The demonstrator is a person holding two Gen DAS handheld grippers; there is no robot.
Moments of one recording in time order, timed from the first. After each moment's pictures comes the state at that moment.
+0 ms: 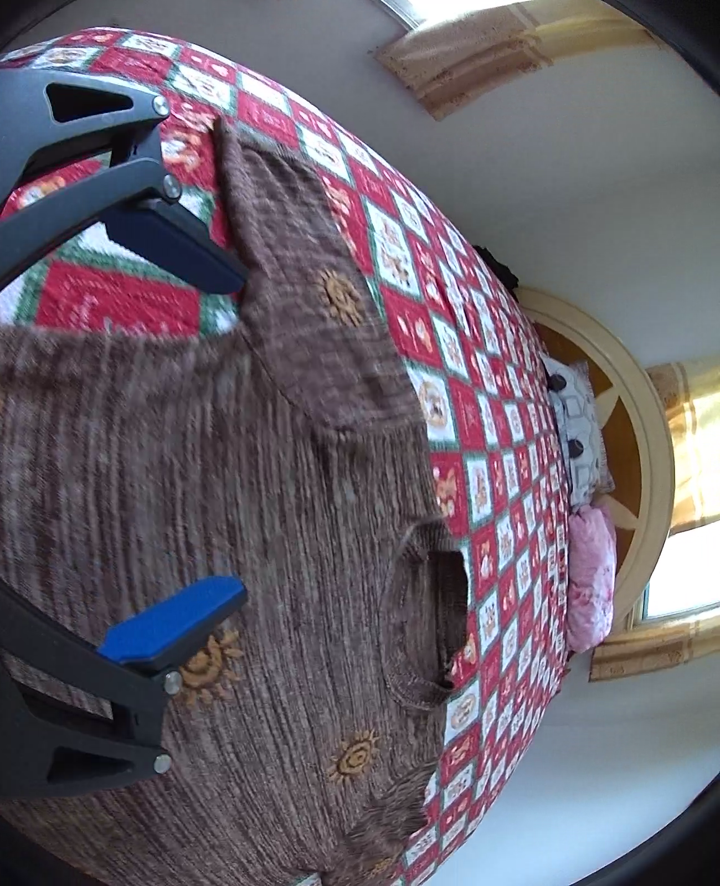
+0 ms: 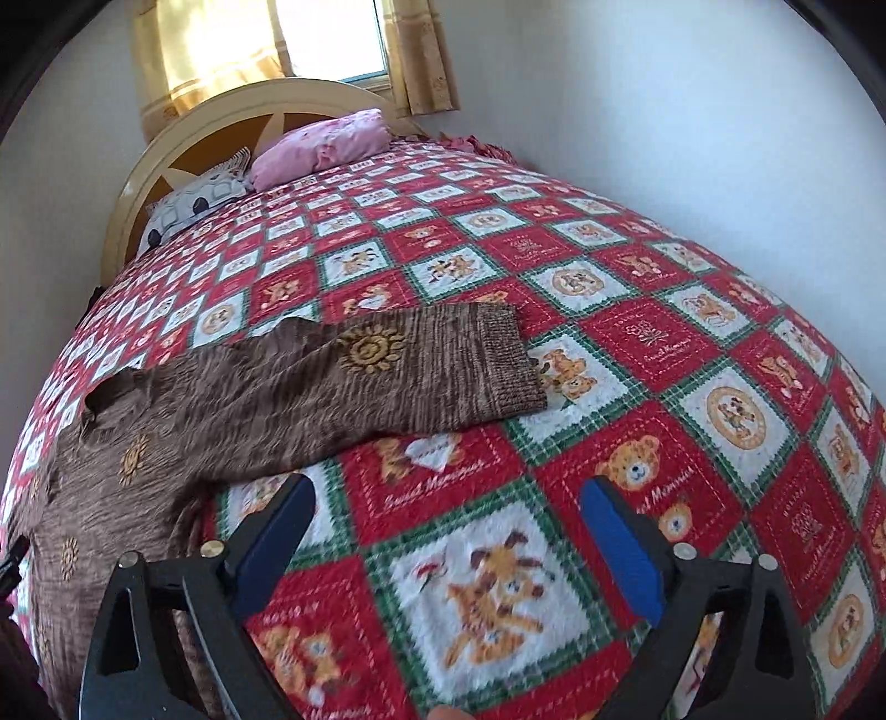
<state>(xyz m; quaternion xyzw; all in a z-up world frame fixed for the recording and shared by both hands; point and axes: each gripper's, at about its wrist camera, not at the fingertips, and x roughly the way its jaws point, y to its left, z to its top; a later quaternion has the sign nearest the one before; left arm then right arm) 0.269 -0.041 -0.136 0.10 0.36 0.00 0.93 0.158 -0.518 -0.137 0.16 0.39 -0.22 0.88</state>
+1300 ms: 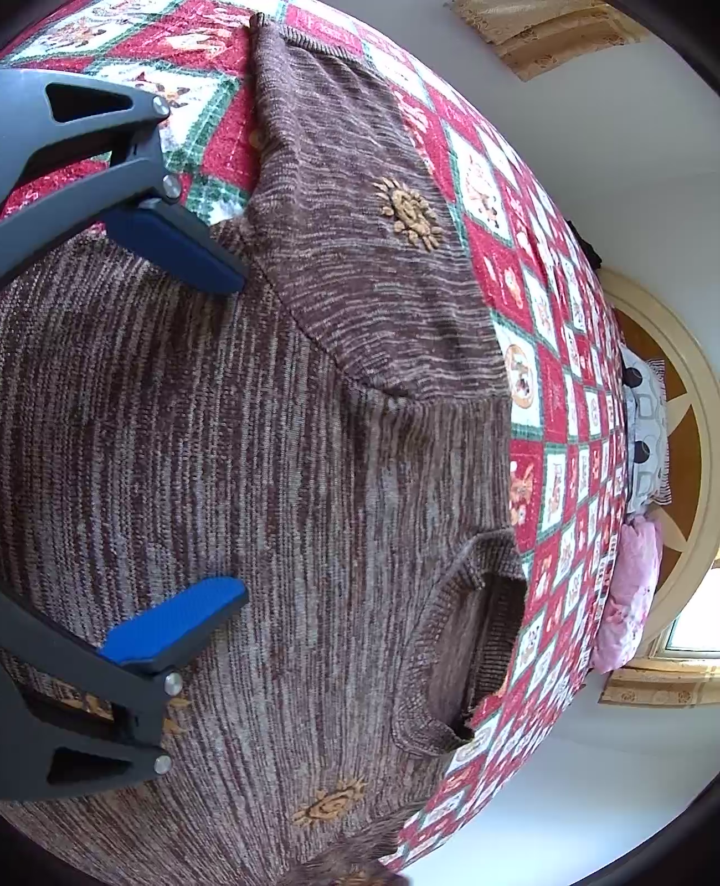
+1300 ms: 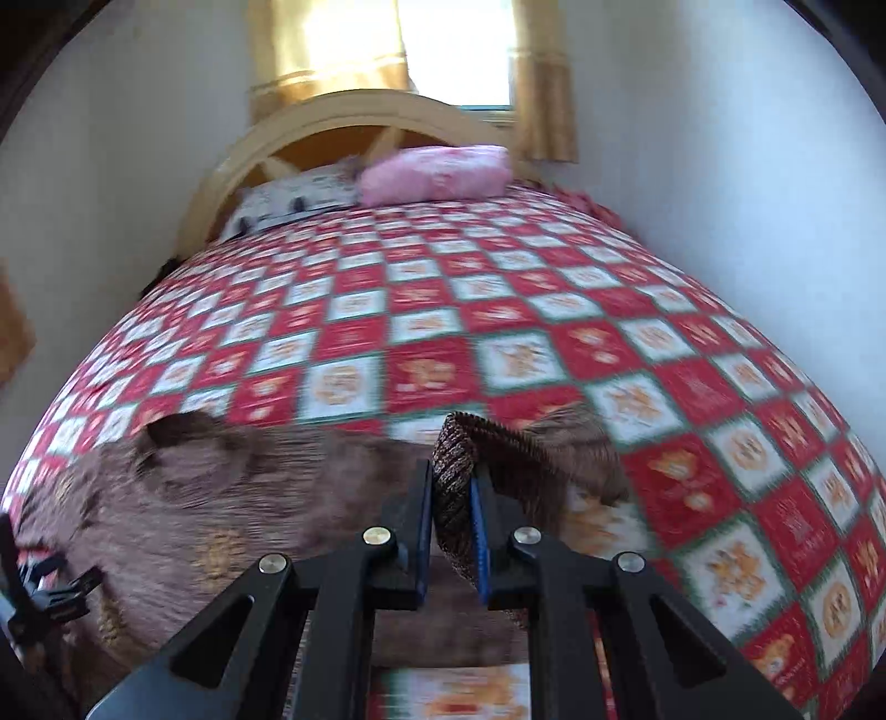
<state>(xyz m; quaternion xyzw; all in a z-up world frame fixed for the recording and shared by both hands) 0.326 -0.032 -0.184 0.02 0.45 -0.01 0.89 0.295 -0.403 -0.094 0.05 0.35 -0.08 0.93</state>
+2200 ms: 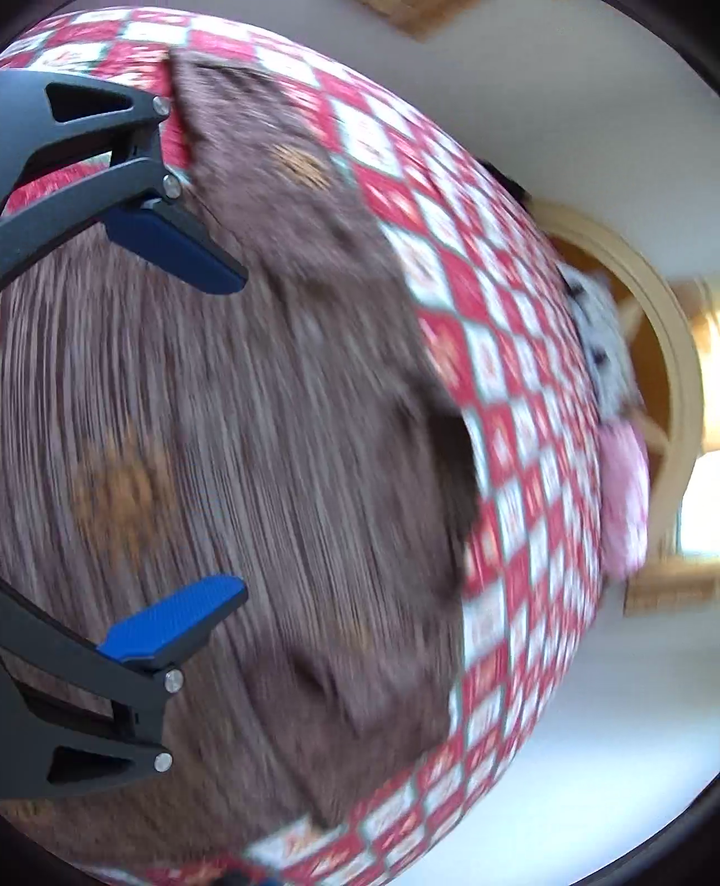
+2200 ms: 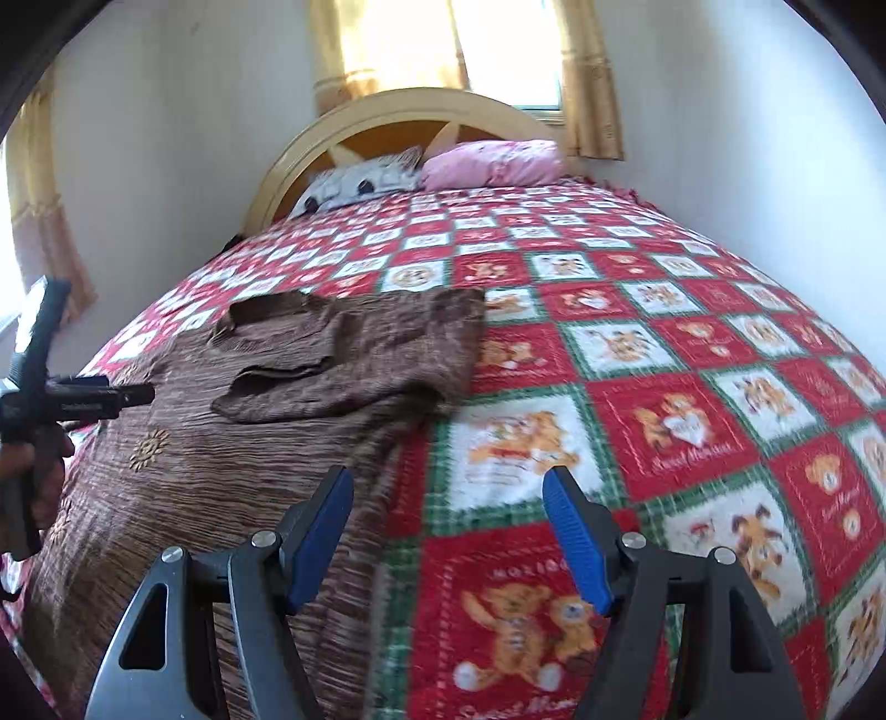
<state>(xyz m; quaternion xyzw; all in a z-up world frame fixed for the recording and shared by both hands) 0.297 -0.134 -0.128 0.11 0.41 -0.10 0.90 0.150 -0.402 -0.160 0.08 0.33 -0.05 0.94</state>
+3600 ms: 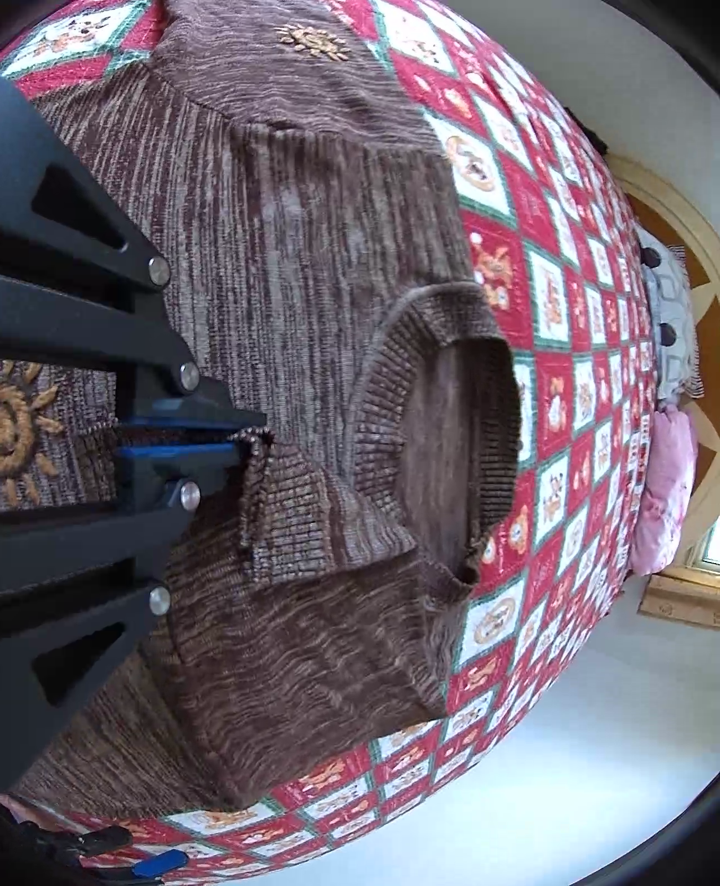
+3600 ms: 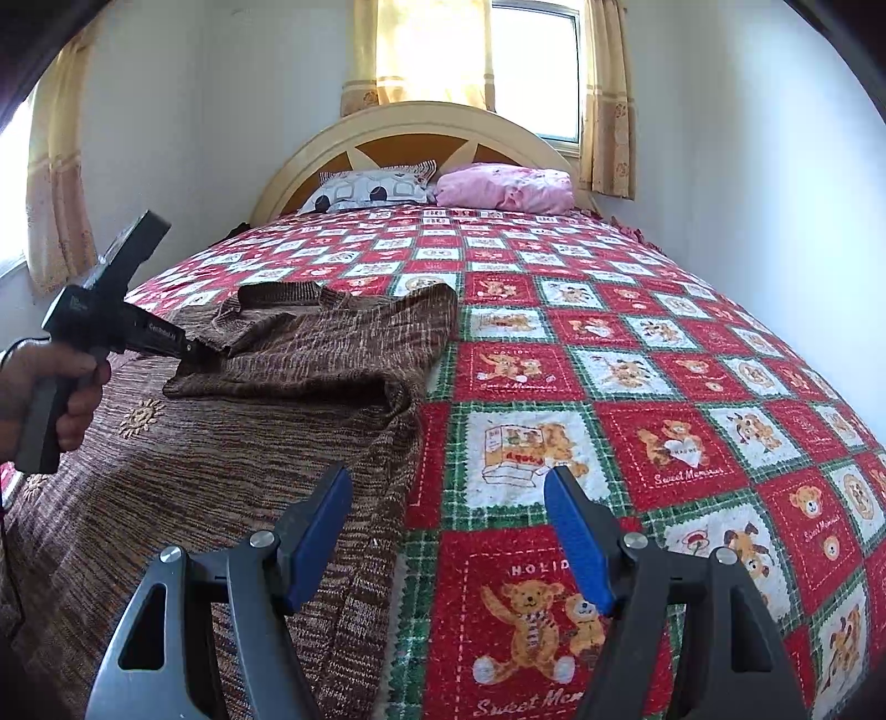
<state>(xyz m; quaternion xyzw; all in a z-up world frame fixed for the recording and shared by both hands) 0.364 -0.130 -0.164 0.01 0.49 -0.13 0.86 0.146 -0.374 -0.164 0.00 0.32 -0.05 0.95</state>
